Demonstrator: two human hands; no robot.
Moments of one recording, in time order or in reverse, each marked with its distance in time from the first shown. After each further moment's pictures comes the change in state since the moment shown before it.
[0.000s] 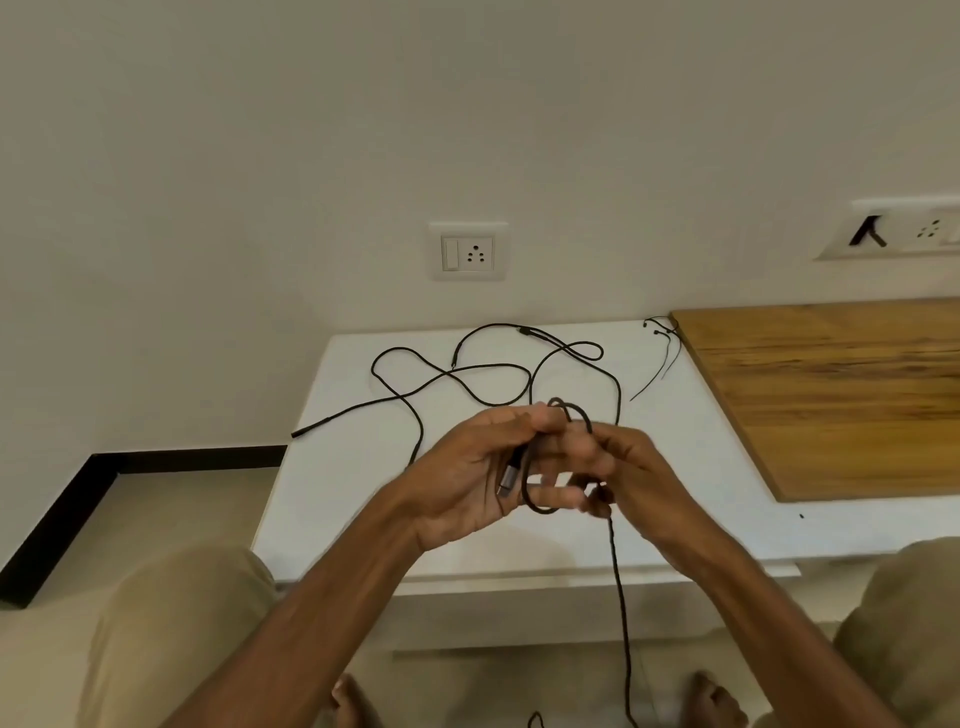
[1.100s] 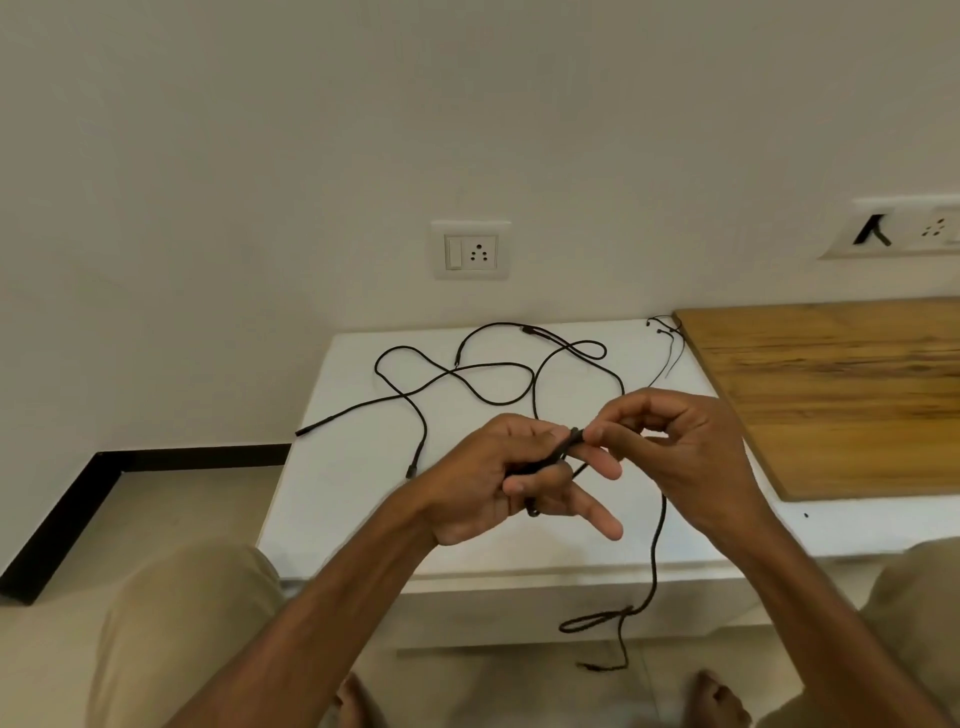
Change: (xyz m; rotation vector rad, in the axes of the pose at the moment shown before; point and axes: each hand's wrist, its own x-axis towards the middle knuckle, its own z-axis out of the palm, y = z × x) left_hand 0.001 -0.005 -0.006 0.422 0.037 -0.051; right_hand -0.008 -0.021 -0.026 -0.205 0.231 -0.282
